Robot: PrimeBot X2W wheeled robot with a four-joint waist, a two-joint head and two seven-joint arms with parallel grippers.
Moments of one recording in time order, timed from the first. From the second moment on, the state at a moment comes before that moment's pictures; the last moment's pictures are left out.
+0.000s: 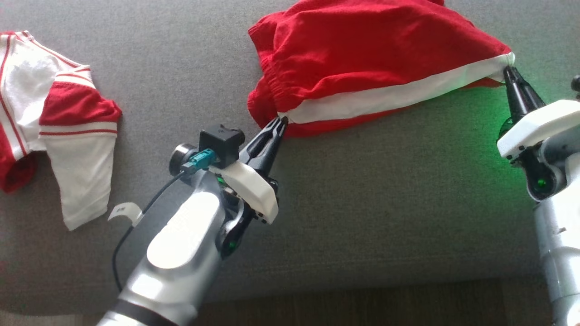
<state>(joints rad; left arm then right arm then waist) -0.58 0.04 -0.64 0.59 -0.42 -0.12 -0.22 -0.63 -0.23 -0.09 0.66 0.43 0.13 0.01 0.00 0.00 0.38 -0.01</state>
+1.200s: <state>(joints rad) -0.96 0.27 -0.43 0.11 -1.08 -0.07 0.08 -0.84 -0.32 -0.10 0.14 0.60 0.13 0.27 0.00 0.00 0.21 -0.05</state>
